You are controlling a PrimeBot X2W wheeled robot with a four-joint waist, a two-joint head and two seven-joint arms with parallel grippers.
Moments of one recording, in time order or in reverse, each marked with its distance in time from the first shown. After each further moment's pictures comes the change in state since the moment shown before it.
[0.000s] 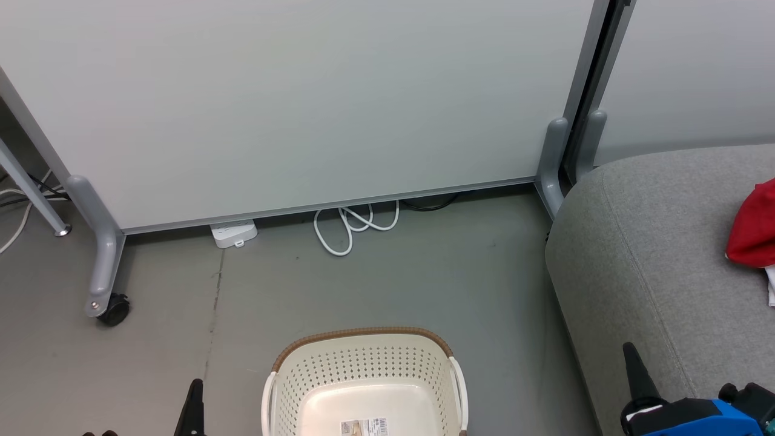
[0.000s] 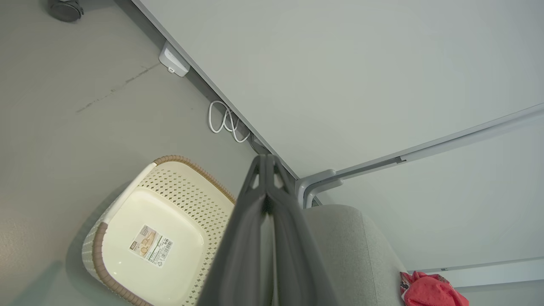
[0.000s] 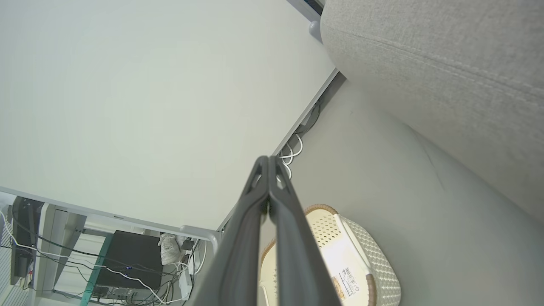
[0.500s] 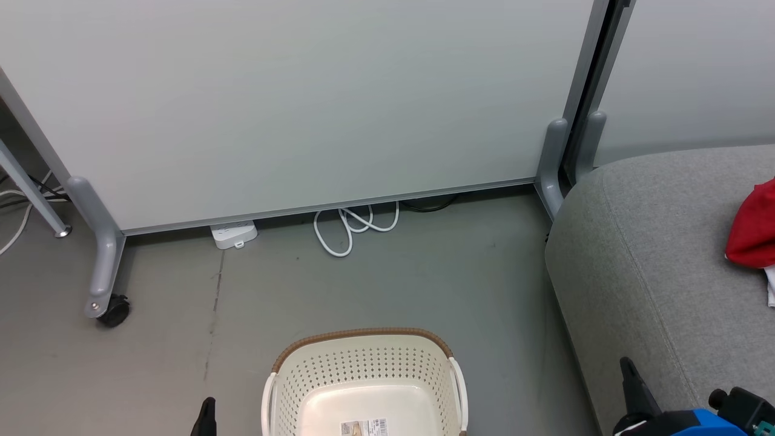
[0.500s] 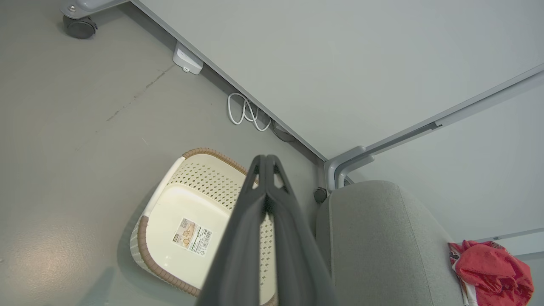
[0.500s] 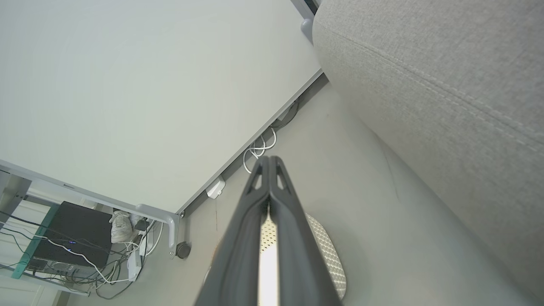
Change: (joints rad) left arm 0.021 -0.004 -0.033 0.049 0.174 0.001 -0.045; right arm 0.023 0.000 0.003 0.025 -0.206 0.000 -0.025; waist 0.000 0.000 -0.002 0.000
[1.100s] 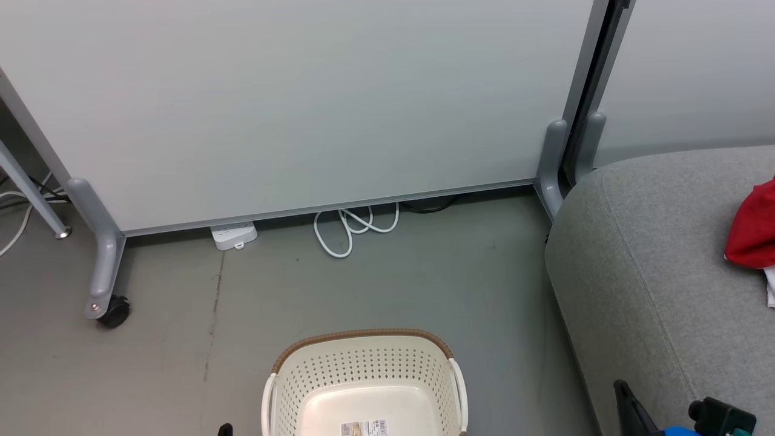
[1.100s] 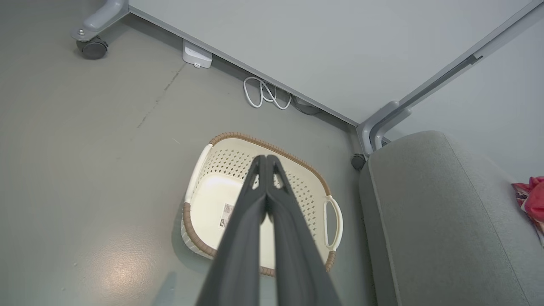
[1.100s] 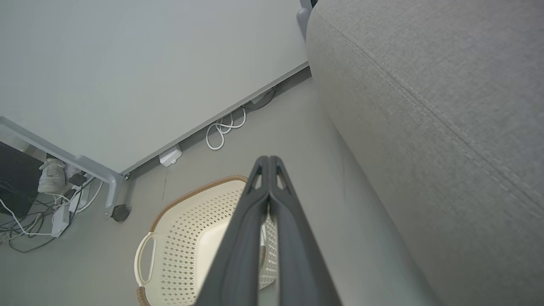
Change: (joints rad) left arm 0.028 -0.005 -0.044 0.070 0.248 0.007 -0.066; right arm 0.034 0.000 0.006 0.036 -0.293 0.000 -0.035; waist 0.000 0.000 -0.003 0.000
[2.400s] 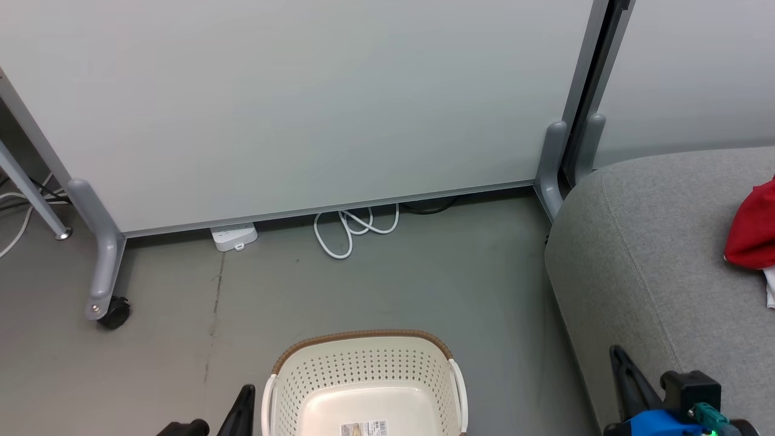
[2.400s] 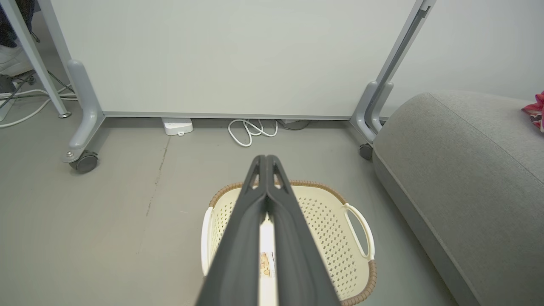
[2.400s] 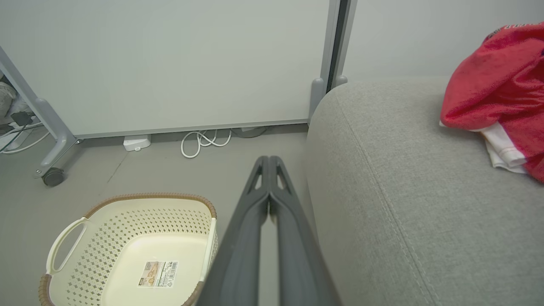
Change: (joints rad) left arm -0.062 0.019 -0.063 -0.044 0.366 0.001 -0.107; right arm -0.019 -0.006 0.005 -0.122 -0.437 0.000 -0.052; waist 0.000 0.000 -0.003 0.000
